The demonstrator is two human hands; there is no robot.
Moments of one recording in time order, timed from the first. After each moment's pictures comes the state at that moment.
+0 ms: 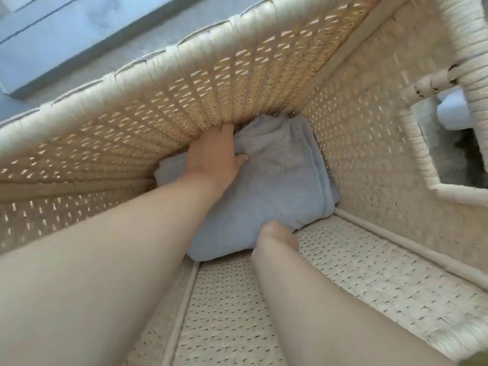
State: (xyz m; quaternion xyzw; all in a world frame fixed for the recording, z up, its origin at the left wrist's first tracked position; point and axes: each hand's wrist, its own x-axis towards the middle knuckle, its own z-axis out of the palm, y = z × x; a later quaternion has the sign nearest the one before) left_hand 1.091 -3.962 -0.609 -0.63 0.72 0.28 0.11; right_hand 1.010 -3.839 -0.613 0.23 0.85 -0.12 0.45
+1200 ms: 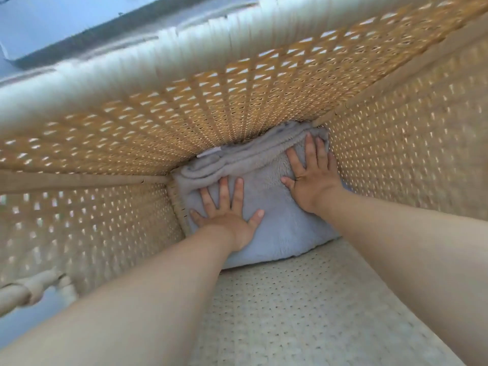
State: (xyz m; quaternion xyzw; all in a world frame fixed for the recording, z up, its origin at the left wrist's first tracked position) left_hand 1.121 -3.877 -0.676 -0.60 0.55 0.46 0.37; right_hand 0.934 -3.927 -0.699 -0.68 0.61 0.33 0.24
